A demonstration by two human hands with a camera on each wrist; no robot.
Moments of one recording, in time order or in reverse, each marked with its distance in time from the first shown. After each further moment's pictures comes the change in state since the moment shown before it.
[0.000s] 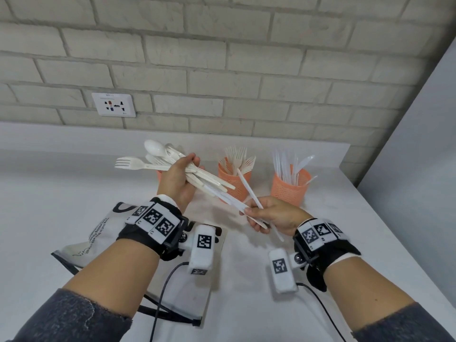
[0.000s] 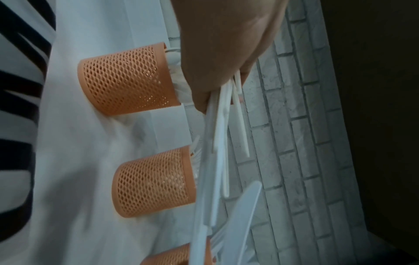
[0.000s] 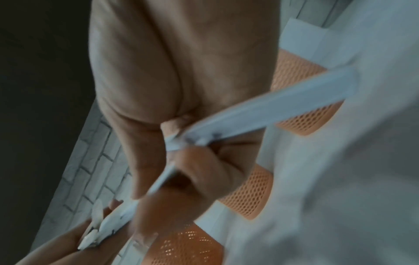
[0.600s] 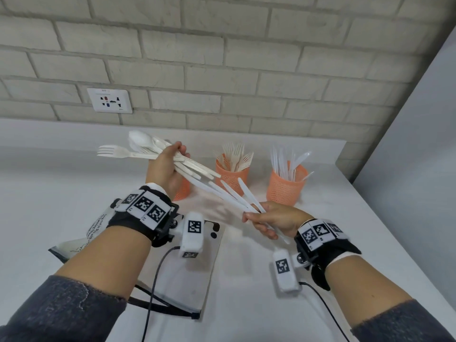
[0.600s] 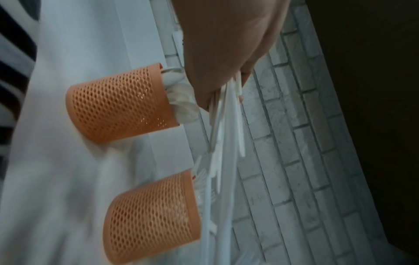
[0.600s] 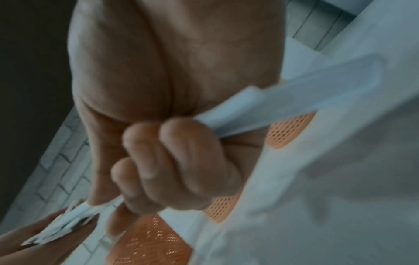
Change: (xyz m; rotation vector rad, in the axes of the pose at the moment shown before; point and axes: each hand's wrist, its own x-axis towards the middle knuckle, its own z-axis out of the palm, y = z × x) left_hand 0.014 0.020 -0.006 0.029 -0.059 0.065; right_hand -0.005 0.017 -0.009 -0.024 -0.062 0.145
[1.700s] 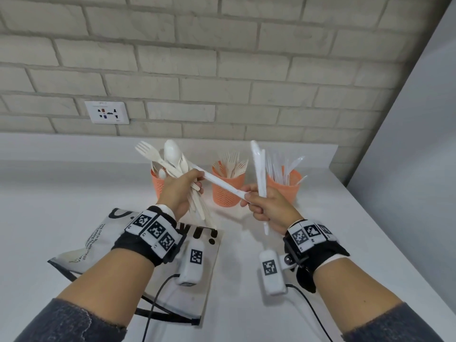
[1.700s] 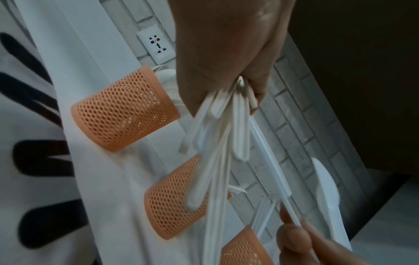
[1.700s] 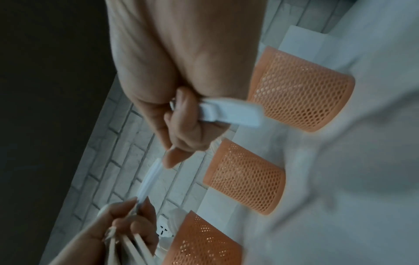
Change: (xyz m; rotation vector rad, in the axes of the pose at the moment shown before) left_hand -0.035 -0.023 0.003 0.521 -0.043 -0.009; right_hand 0.001 -0.021 0.015 0.334 0.355 -0.350
